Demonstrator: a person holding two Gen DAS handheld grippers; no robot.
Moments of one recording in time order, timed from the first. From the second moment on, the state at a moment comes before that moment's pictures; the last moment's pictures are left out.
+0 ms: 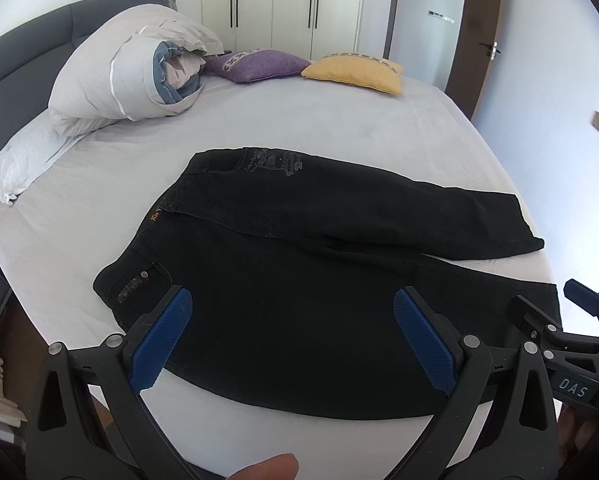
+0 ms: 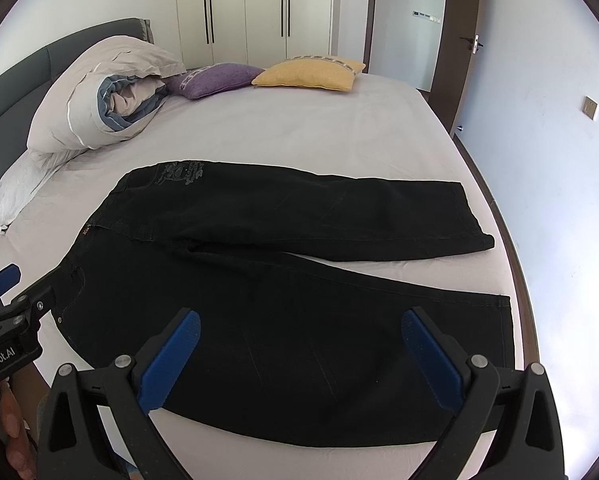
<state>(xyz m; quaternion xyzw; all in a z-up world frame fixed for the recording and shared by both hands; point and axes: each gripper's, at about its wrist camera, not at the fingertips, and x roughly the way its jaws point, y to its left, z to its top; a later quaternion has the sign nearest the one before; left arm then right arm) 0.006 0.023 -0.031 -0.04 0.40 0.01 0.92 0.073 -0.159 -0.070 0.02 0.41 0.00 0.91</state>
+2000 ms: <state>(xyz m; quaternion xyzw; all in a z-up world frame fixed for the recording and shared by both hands) 0.489 0.144 -0.185 0.22 0.59 -0.18 0.76 0.415 -0.151 -0.161 -0.07 0.47 0.45 0.76</state>
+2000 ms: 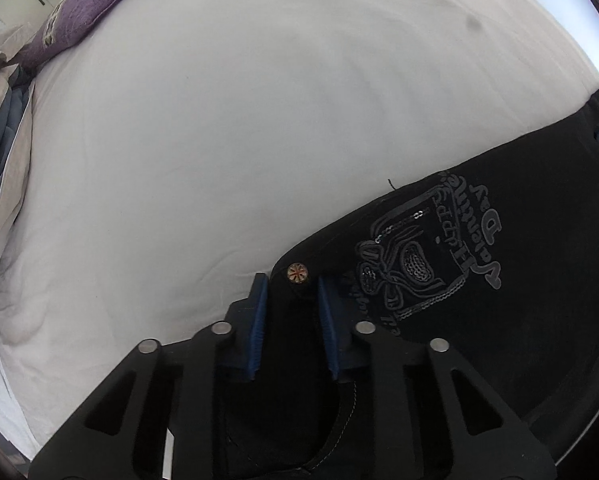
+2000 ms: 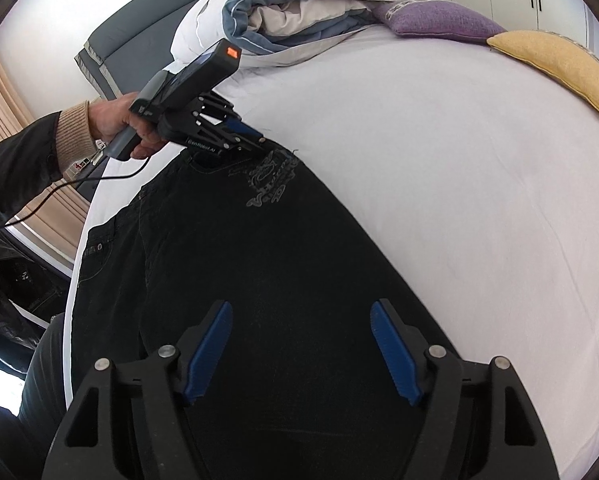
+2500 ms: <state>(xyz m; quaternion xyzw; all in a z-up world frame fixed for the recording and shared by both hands) 0.382 0.138 -0.127 0.25 0.46 -0.16 0.84 0.447 -0.120 -0.172 -0.11 0.47 0.43 0.76</state>
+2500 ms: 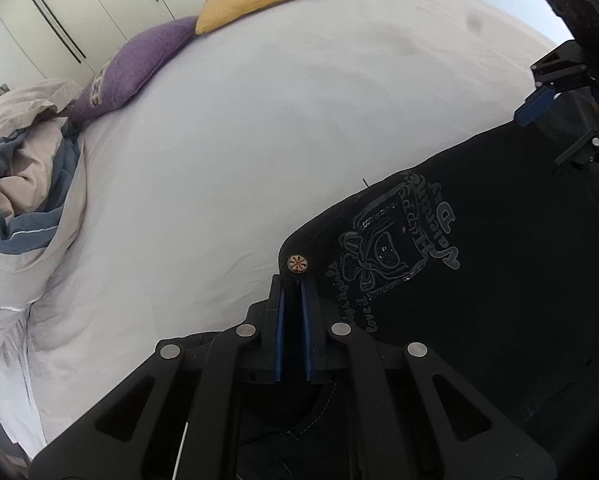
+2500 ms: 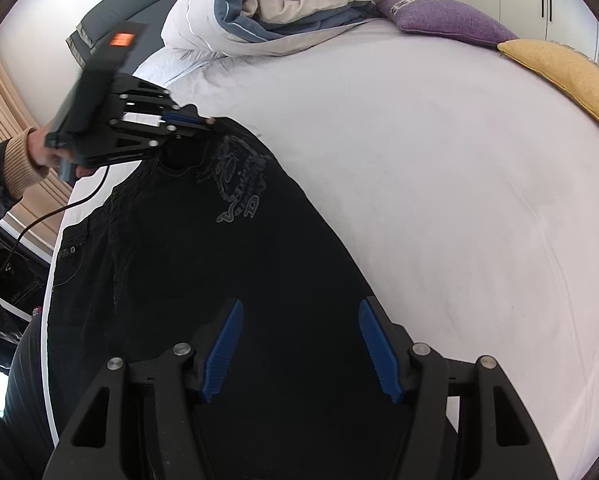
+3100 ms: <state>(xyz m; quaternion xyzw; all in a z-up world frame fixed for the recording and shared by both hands) 0.347 0.143 -0.096 0.26 0.40 -0.16 0.86 0.479 -0.058 -0.166 -0.17 0.48 0.44 0.74</state>
